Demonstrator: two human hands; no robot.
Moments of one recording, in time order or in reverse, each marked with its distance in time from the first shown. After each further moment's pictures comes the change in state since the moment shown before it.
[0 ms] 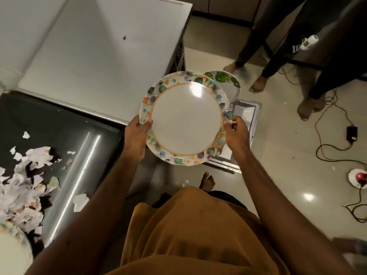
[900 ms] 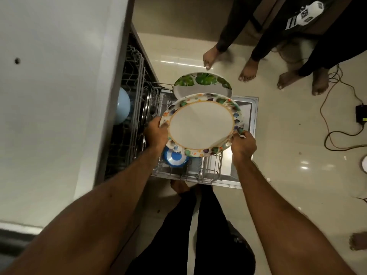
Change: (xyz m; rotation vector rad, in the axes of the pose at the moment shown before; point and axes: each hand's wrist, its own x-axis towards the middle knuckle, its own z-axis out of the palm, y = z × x) left_hand 0.287 -0.094 0.232 0.579 -0.095 0.043; right_hand 0.264 0.128 0.063 0.034 0.457 0.381
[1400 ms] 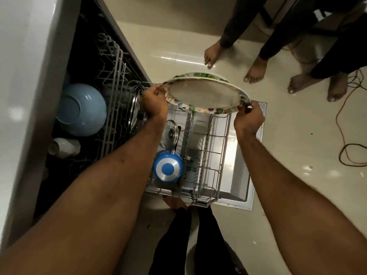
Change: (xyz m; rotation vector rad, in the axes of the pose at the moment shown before) left_hand 0.162 0.037 0.103 -0.186 0.277 0.053; right_hand 0.143 -0.043 0.087 -0.152 0.110 -0.365
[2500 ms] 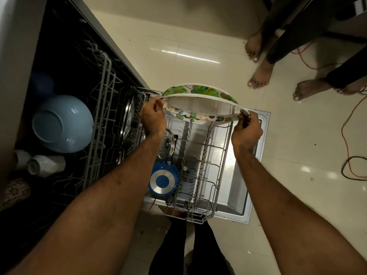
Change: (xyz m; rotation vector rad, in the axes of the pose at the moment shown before) left_hand 0.024 -0.032 0.033 0.109 -0.014 0.097; right_hand 0.027 0.015 0.033 0.015 -0.053 -0.073
